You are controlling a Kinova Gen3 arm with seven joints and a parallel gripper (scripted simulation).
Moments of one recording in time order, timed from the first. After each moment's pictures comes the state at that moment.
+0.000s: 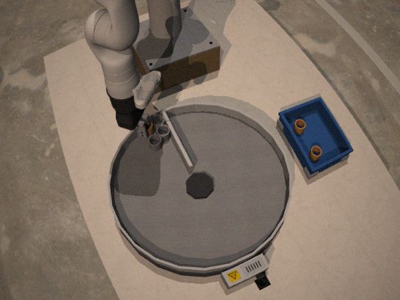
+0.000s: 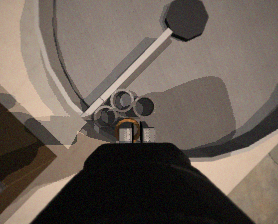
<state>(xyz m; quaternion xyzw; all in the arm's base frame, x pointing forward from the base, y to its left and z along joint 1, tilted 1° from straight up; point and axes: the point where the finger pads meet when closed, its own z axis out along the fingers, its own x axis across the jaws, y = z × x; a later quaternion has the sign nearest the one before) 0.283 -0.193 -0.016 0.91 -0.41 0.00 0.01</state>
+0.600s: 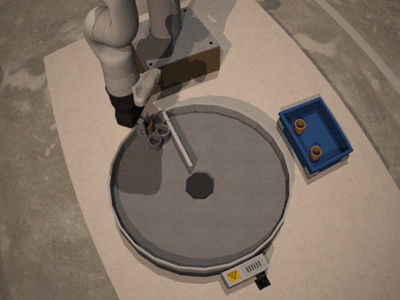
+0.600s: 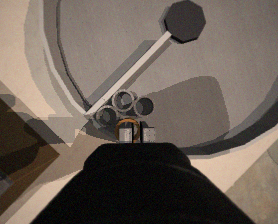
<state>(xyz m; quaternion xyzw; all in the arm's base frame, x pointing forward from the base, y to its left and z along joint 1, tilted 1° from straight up) 0.282 -0.193 -0.008 0.91 -0.41 0.00 0.01</state>
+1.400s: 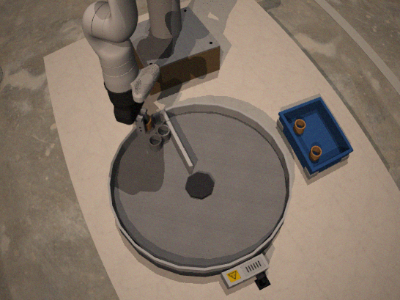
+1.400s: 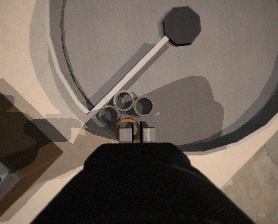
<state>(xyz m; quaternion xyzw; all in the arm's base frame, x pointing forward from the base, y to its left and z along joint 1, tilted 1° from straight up) 0.282 -0.193 0.005 0.91 -0.41 0.00 0.01</state>
